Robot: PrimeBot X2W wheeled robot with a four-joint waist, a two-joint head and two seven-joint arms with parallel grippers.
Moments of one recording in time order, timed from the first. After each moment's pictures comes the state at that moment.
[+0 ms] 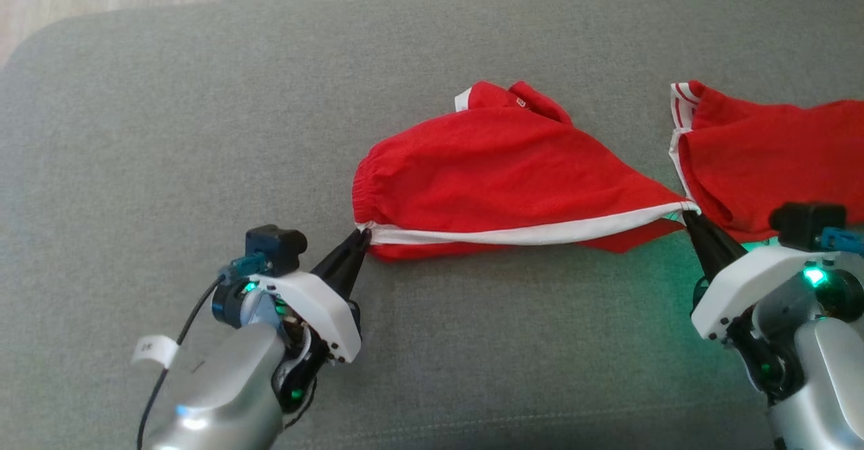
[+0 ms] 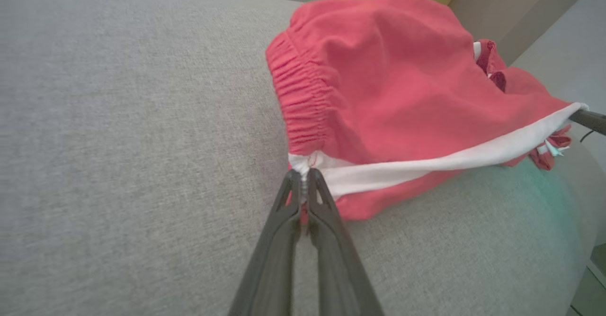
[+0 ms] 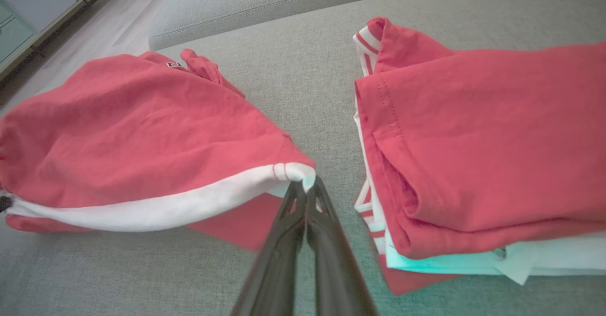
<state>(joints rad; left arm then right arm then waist) -0.49 0.16 -0.77 0.74 -0.71 -0.12 -0.24 -0.19 -0.23 0.09 0.26 0.43 0.13 0.30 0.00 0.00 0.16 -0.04</state>
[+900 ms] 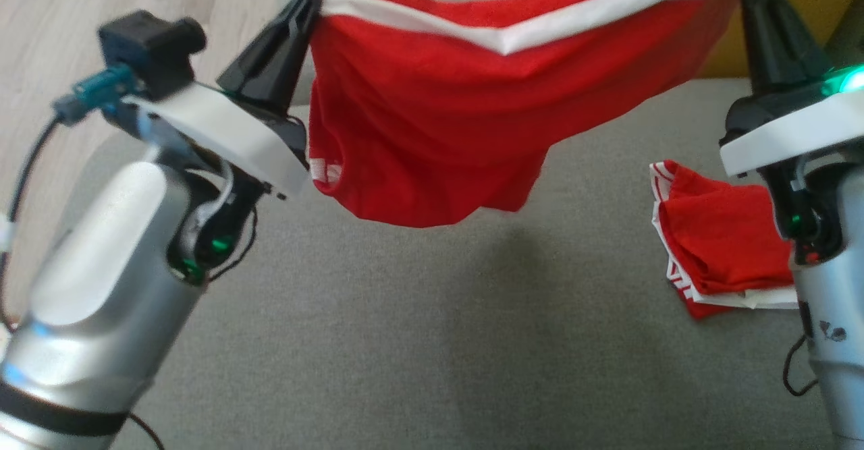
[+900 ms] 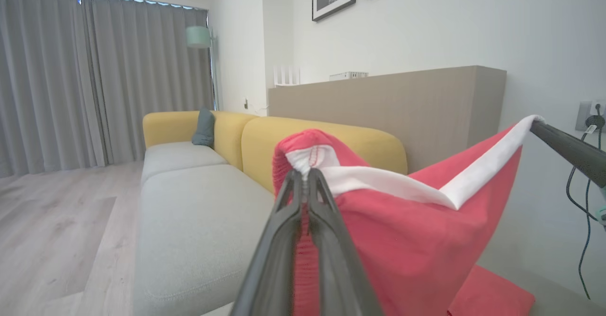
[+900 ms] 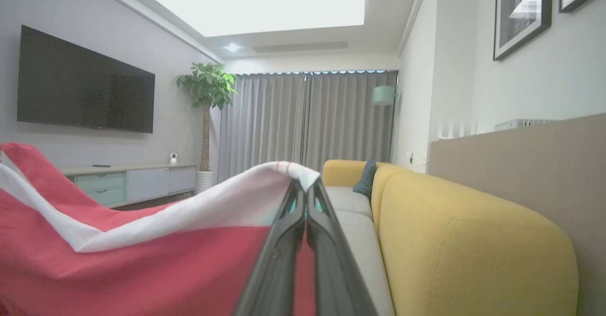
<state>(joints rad) -0.69 0.39 -0.62 0.12 -0.73 0.04 -0.03 -0.53 -0.29 0.15 0.10 0.36 0.13 0.05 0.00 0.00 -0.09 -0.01</state>
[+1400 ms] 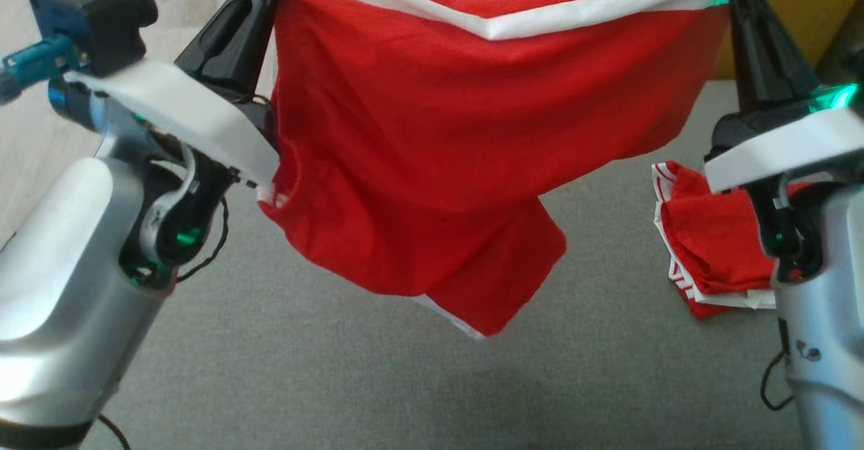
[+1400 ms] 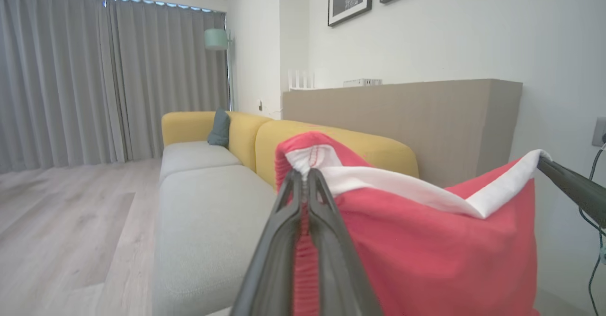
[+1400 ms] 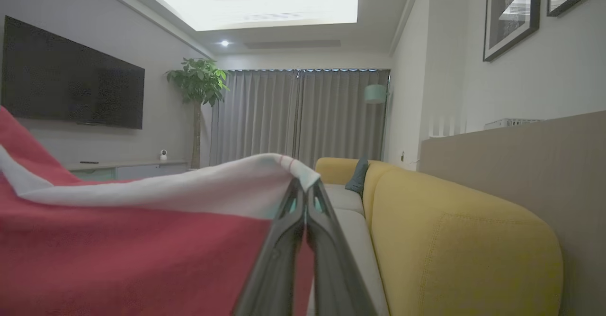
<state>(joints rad) -0.68 0.46 -0.57 -0.06 -0.78 0.17 0.11 -0.47 -0.20 0.09 0.02 0.25 0.13 0.11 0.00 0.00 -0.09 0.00</state>
